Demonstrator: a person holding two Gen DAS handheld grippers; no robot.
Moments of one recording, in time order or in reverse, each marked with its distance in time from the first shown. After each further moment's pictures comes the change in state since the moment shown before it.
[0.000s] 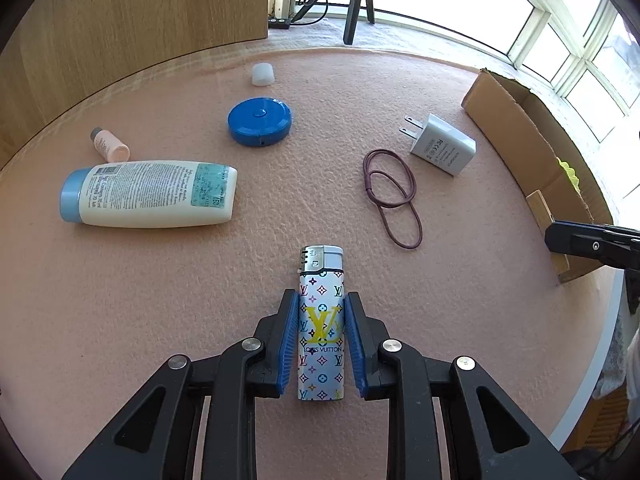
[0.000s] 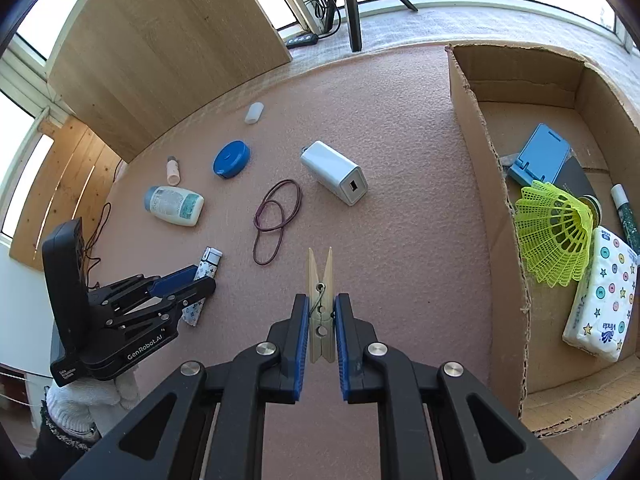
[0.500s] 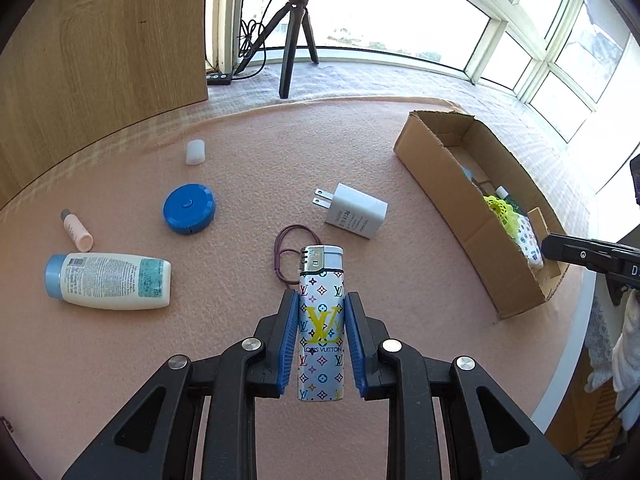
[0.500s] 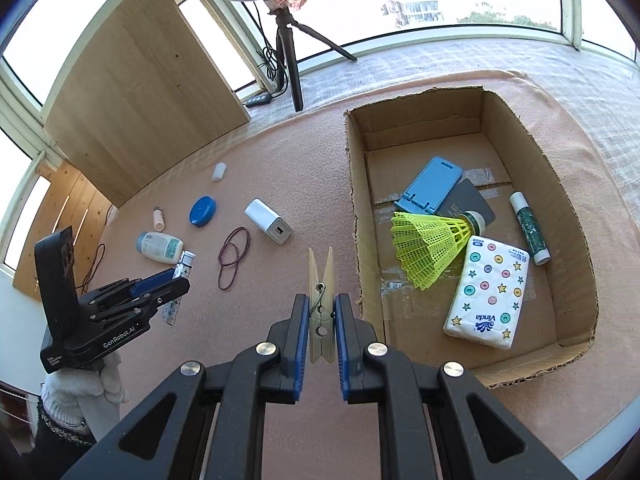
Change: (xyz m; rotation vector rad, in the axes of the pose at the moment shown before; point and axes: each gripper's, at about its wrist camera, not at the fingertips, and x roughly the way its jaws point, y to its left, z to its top) left arm -0.031 -0.057 0.045 0.090 -0.099 -0.091; right arm -0.077 -0.054 -0.009 0.072 -0.140 -0.067
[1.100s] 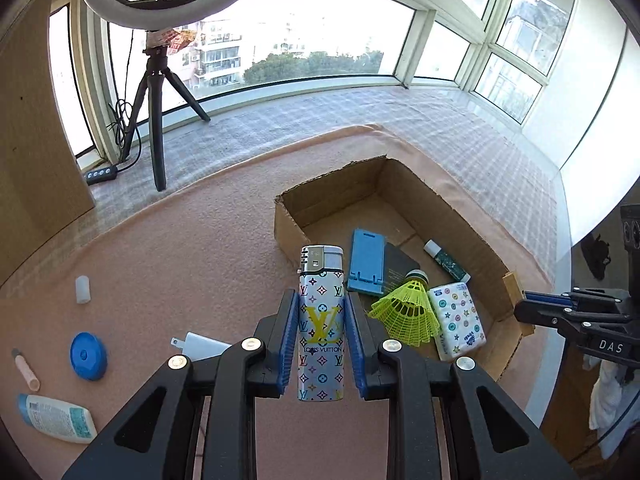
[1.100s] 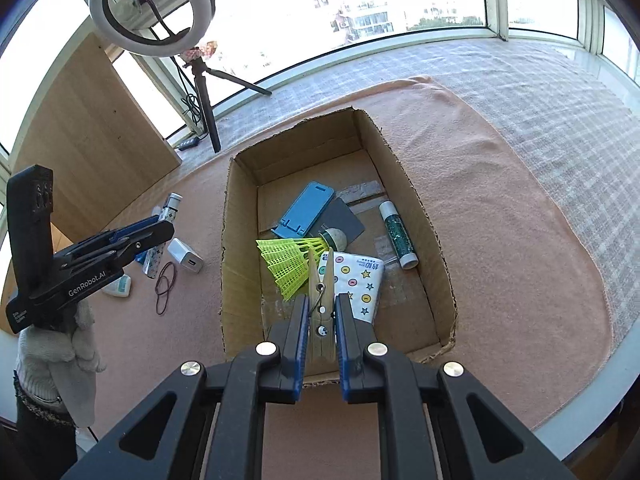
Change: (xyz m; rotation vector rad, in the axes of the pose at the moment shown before) left arm 0.040 -0.125 0.101 0.185 -0.046 -0.114; right arm -0.041 -0.085 0.001 0.115 -0.074 -0.119
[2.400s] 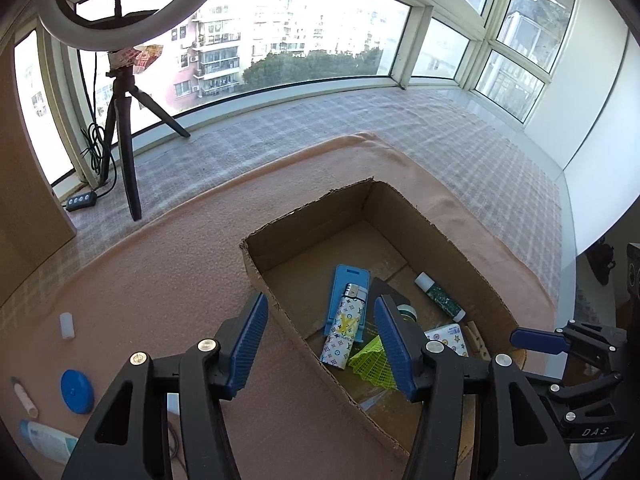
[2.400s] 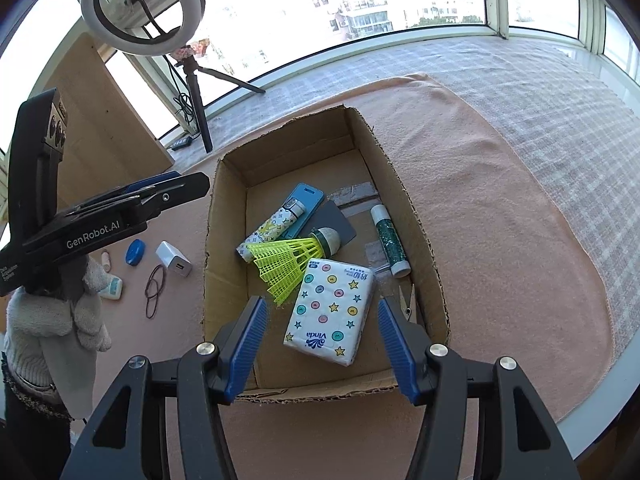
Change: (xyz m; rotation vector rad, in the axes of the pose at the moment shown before) left arm 0.027 -0.022 0.034 -0.002 0.000 0.018; right arm 0.011 -0.007 0.007 -0.009 0.004 -0.002
